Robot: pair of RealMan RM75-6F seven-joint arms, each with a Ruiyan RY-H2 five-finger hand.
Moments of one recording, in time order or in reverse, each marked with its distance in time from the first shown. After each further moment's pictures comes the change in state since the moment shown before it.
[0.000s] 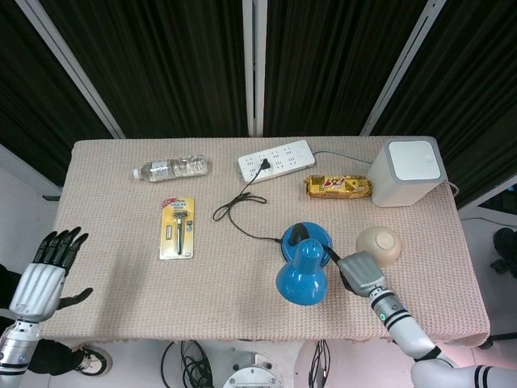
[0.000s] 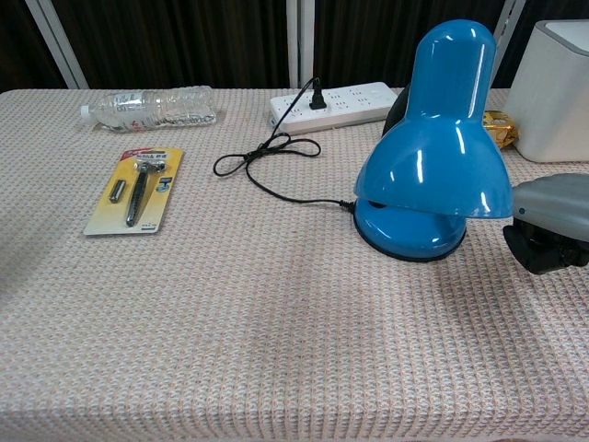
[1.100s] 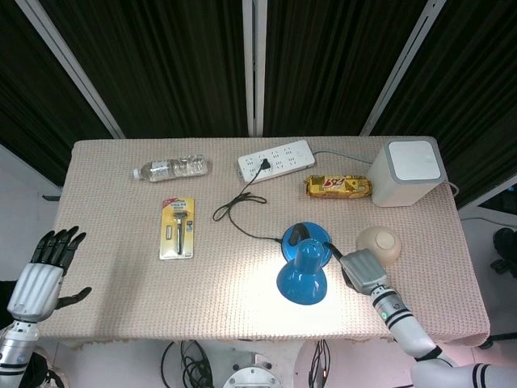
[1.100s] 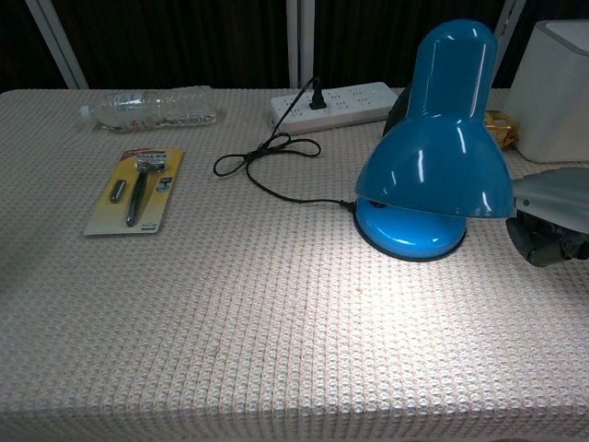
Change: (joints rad) left arm 0.002 0.001 -0.004 0.001 -0.002 0.008 -0.005; right arm 0.020 0.006 -0.042 0.003 -0.018 0.090 0.065
